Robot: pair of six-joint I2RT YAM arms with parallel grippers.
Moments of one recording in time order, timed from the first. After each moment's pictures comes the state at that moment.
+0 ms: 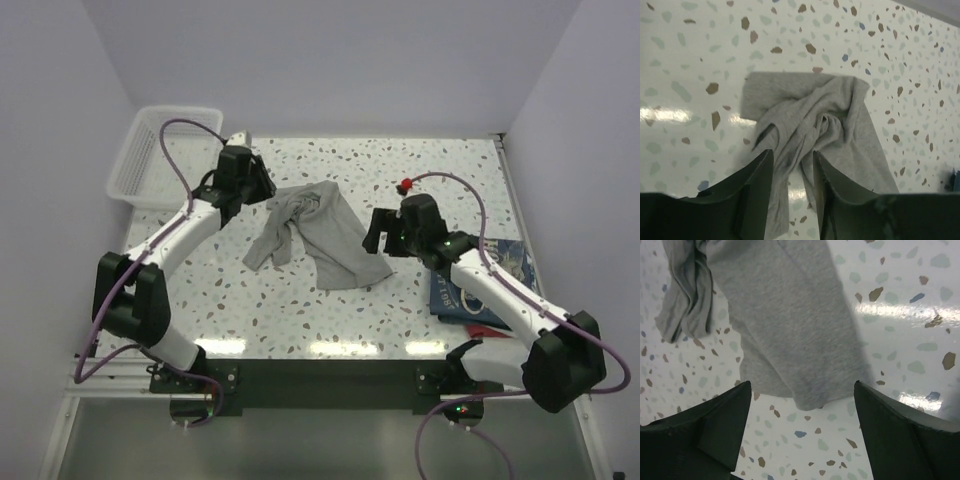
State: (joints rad) left arm -0.30 1.60 1.26 -0.23 -0.08 -0.53; right arm 0.44 1.19 0.89 -0.40 -0.01 0.52
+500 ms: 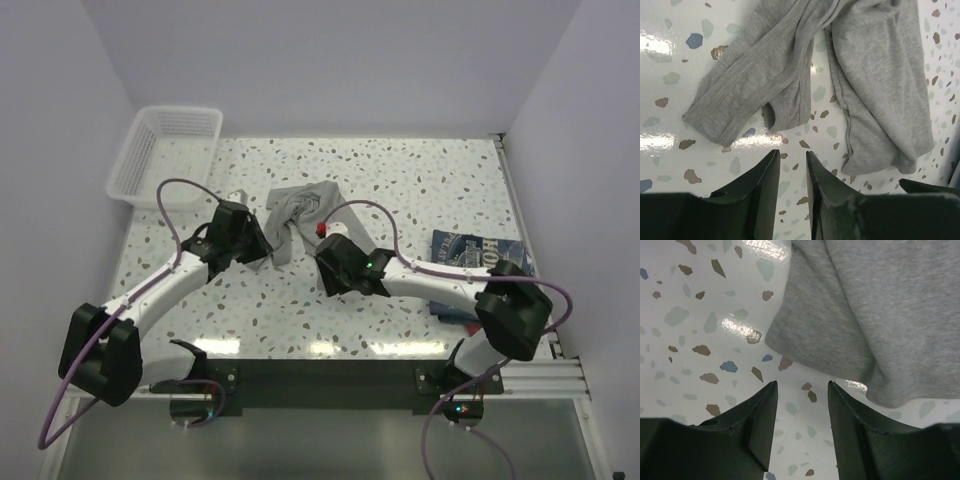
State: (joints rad) left arm -0.41 1.26 0.75 -0.30 -0.02 -0.70; right arm 0.96 1.52 0.95 -0.40 0.26 0.50
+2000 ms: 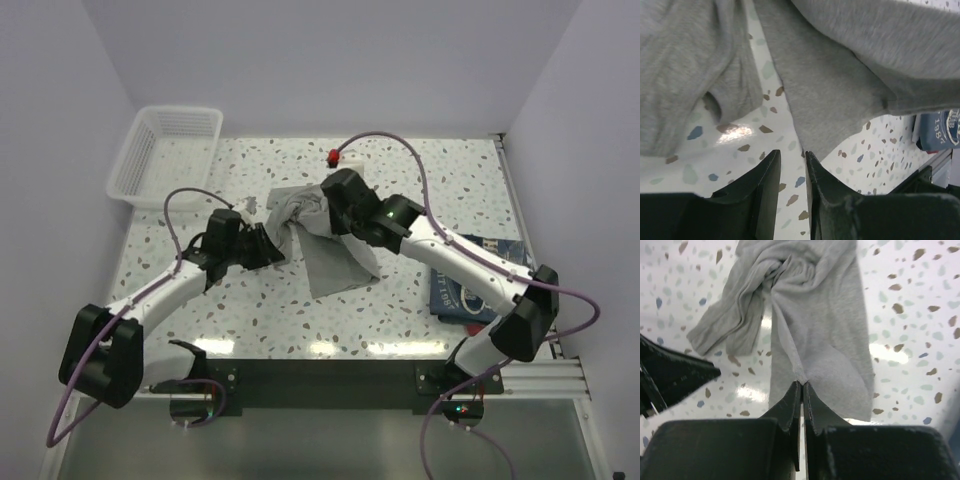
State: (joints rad) left arm -0.34 1.22 0.64 -0.14 0.30 -0.63; right arm 0.91 1.56 1.50 -0.72 0.46 0.48
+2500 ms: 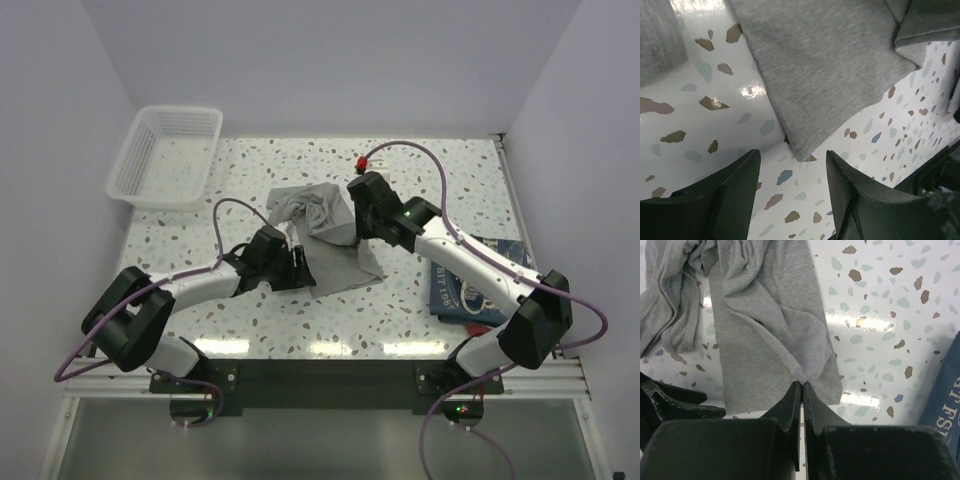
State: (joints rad) left arm -0.63 1.44 0.64 -0.05 0.20 -0.74; right arm 0.74 1.48 1.33 -0.72 0.40 0.48
